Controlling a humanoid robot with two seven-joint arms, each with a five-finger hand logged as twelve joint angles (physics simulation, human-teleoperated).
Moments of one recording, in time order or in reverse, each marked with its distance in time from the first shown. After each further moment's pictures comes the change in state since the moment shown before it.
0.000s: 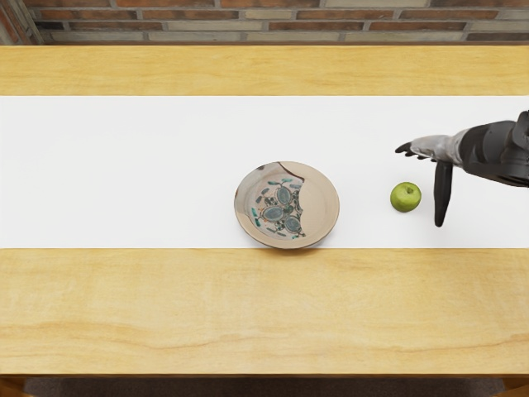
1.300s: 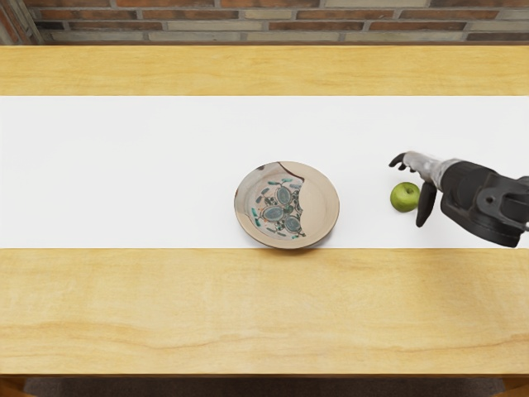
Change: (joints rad) left arm 0.000 0.000 0.000 0.000 0.000 0.000 0.000; right arm -0.184 0.057 0.014 0.044 -0.243 -0.325 0.000
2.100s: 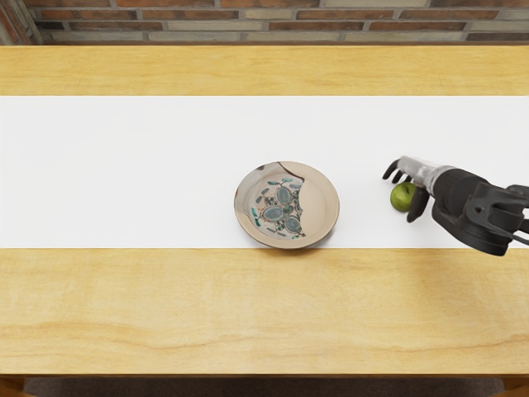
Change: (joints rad) left arm 0.000 0.000 0.000 0.000 0.000 0.000 0.000; right arm -0.026 0.033 -0.008 -0.013 -0.015 -0.048 0.000
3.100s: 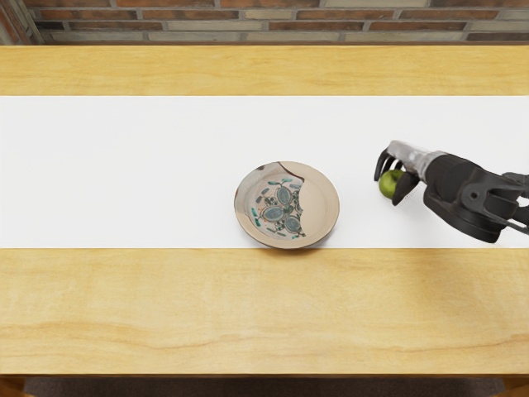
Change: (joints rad) left arm 0.000 0.000 0.000 0.000 0.000 0.000 0.000; right arm 0.006 0.020 0.083 0.003 0.015 0.006 0.002
